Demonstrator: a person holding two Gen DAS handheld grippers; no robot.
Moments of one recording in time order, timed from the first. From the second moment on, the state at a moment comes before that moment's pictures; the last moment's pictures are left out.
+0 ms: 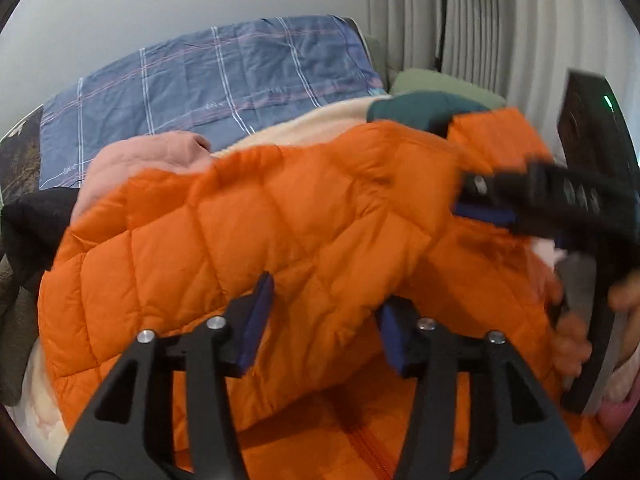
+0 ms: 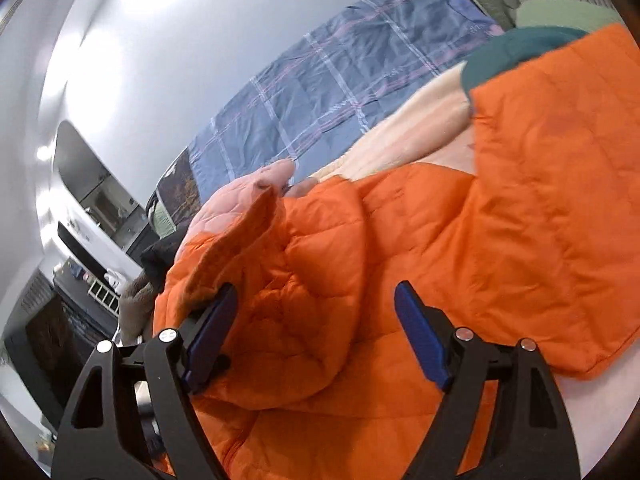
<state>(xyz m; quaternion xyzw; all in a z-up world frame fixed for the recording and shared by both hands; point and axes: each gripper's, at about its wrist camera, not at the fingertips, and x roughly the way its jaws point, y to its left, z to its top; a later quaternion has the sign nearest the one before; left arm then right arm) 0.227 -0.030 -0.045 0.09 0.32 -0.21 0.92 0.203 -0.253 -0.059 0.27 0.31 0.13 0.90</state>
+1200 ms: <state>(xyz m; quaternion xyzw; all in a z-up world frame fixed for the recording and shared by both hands) 0.245 0.035 -0.075 0.05 0.38 -0.11 0.92 0.191 -0.262 -0.082 0.25 0.35 -0.01 0.90</state>
